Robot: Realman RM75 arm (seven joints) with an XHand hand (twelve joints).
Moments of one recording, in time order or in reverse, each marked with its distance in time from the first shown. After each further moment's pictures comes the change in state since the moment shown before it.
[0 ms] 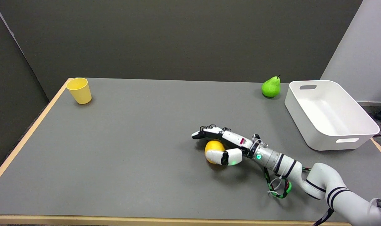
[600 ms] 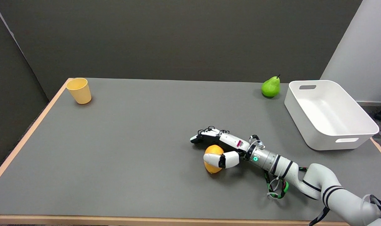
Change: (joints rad) arm 0.048 -0.016 -0.032 -0.093 0.002 -0.020 -0.076
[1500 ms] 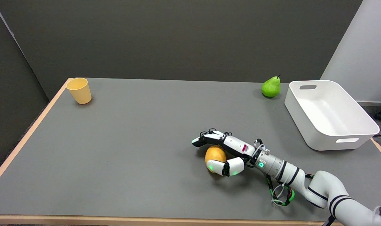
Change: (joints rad) arm -0.097 -0.006 0.077 0.088 0.002 -0.077 -0.015
